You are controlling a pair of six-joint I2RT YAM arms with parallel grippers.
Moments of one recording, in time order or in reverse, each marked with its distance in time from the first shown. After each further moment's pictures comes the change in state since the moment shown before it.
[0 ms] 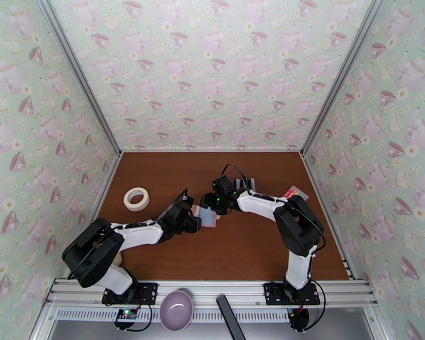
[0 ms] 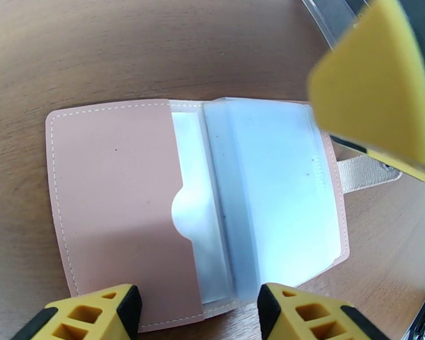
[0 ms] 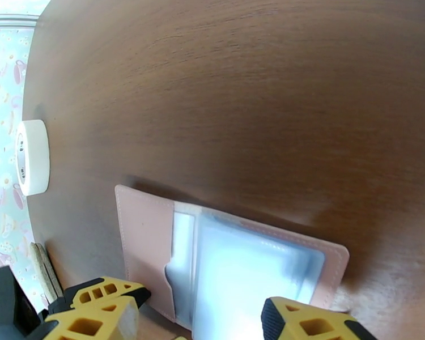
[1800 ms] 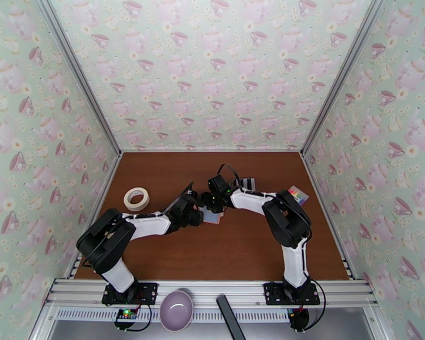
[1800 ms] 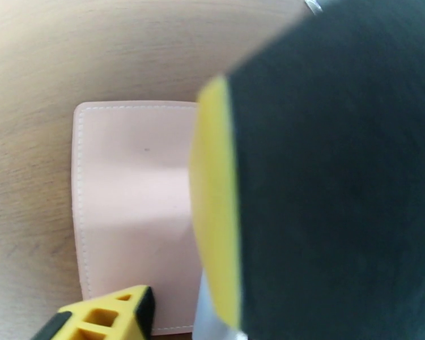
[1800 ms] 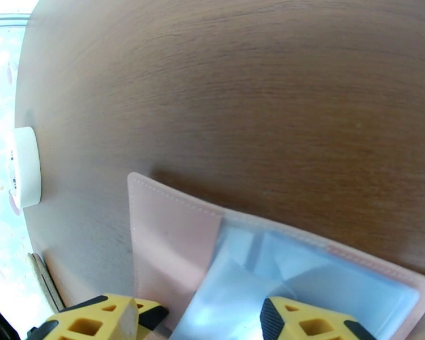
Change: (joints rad) left arm 0.000 0.135 0.143 -0.036 -0.027 -0.002; right arm 0.006 0.121 0.091 0.016 -0.029 0.013
